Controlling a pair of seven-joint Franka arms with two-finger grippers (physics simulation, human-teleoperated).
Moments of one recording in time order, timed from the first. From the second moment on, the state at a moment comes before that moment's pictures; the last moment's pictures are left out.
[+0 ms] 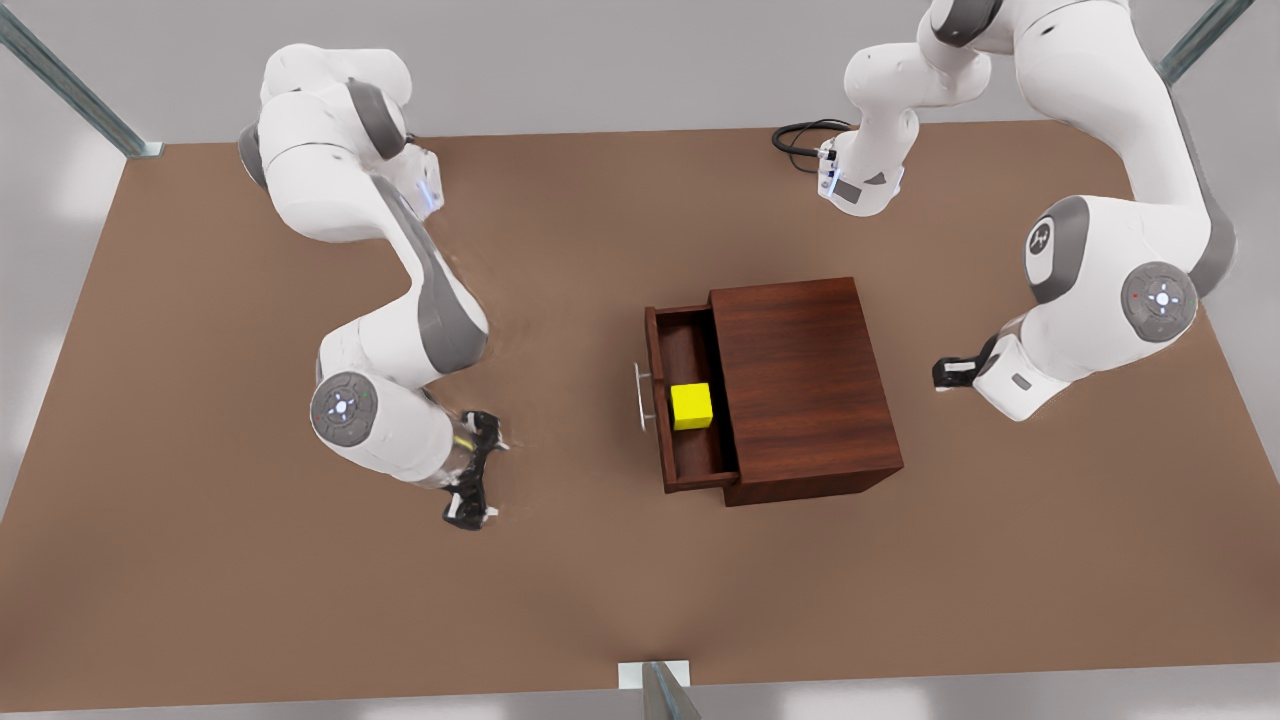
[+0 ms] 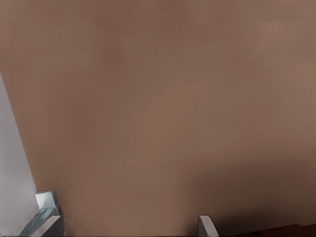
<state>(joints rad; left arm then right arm) -0.02 0.33 -0.16 -1.37 -0.02 1.55 -0.16 0.24 0.77 0.08 -0.85 0.15 1.69 2.01</state>
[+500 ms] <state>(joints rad) -0.63 0.52 -0.16 -1.30 0.05 1.80 -1.29 -0.03 0.30 0.05 -1.52 -0.08 1.62 0.98</state>
